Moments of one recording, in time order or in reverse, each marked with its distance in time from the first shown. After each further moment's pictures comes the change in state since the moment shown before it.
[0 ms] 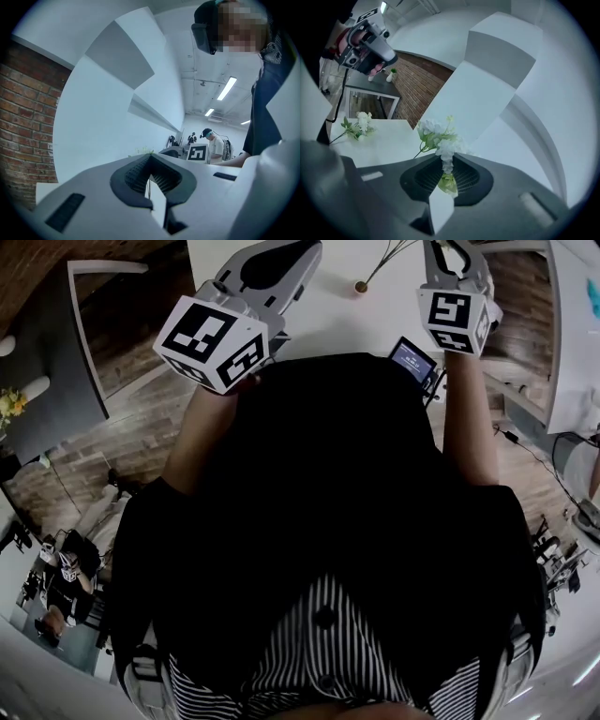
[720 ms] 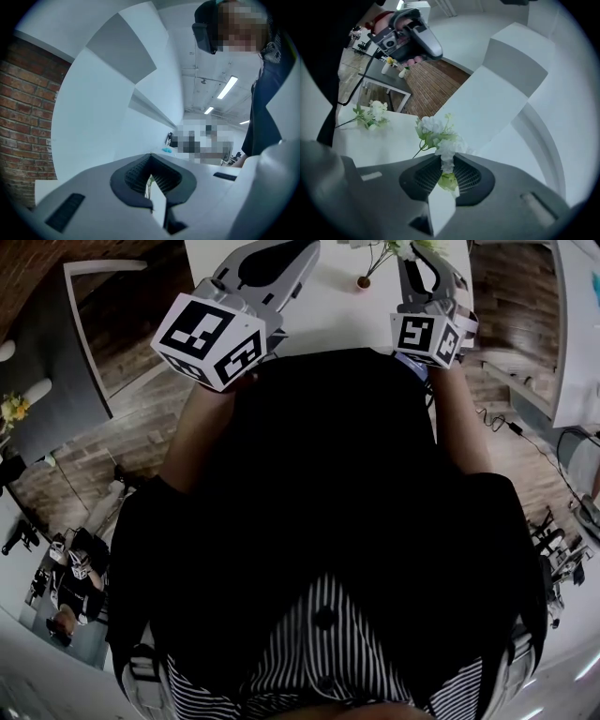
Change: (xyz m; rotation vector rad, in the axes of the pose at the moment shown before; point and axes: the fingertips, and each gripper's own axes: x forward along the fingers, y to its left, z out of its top) left arm 0.016 0.002 -0.012 -0.012 0.050 -0.020; right arm -0.005 0.065 -0.036 -0.122 -0.034 0.013
